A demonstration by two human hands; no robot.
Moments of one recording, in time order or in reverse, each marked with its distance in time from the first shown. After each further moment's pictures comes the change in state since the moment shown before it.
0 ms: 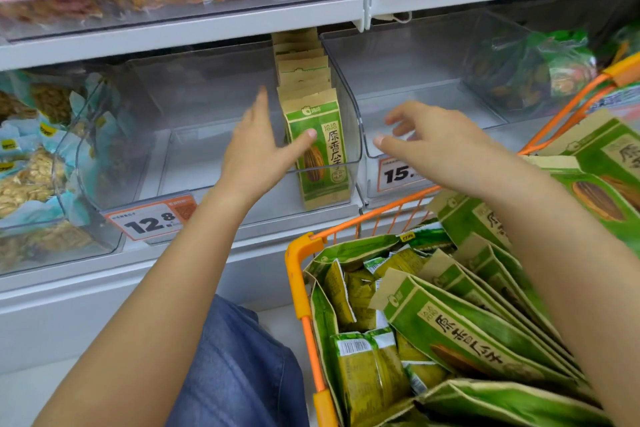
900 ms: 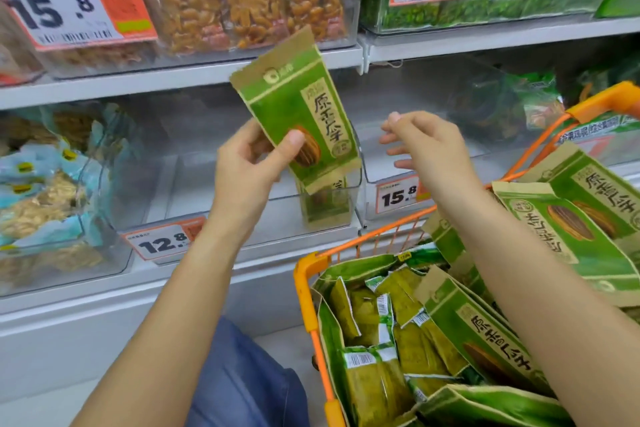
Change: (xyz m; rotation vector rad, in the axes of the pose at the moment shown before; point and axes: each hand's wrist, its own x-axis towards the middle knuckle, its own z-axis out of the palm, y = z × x) left_hand -0.042 0.034 -0.039 -0.892 0.148 0.223; right_hand 0.002 -0.019 0.008 0.782 0.333 0.111
